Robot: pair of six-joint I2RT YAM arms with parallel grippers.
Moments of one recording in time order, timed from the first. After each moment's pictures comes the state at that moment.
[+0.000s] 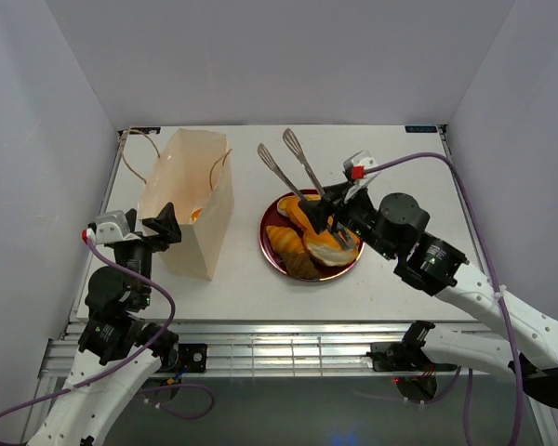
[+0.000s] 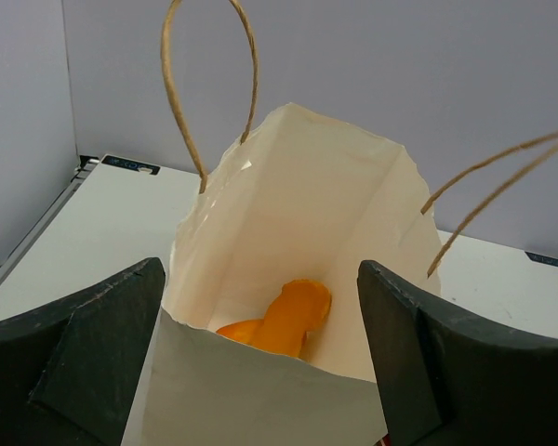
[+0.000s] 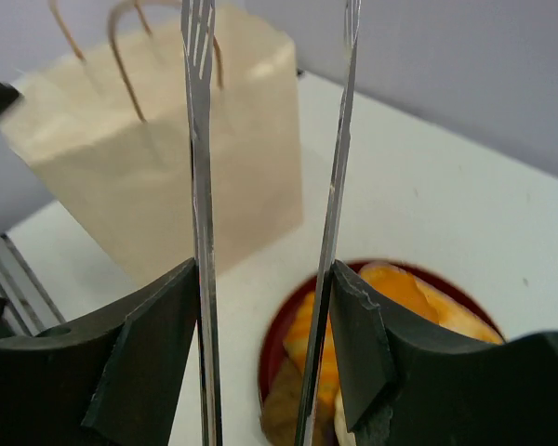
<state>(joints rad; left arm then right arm) -0.47 0.31 0.61 -0.06 -0.51 -0.13 0.94 0.97 1.09 -0.10 0.12 0.10</state>
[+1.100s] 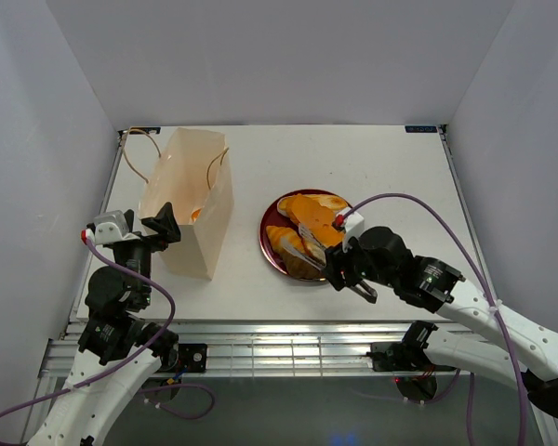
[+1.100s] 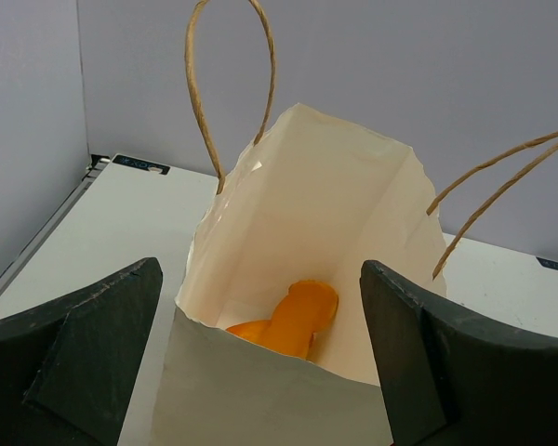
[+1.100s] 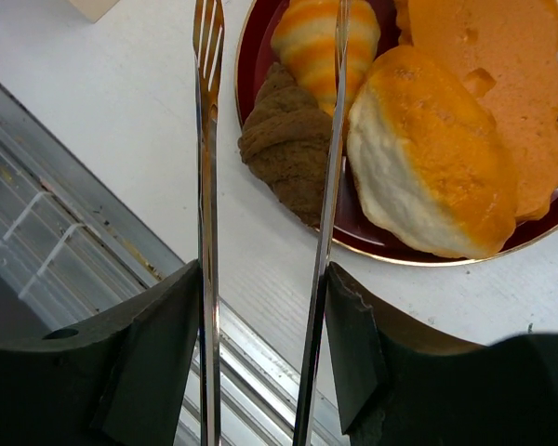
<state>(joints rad) -0.47 0.31 0.61 -0.06 -0.54 -0.12 0.94 0.82 0.78 -0.56 0.06 0.22</state>
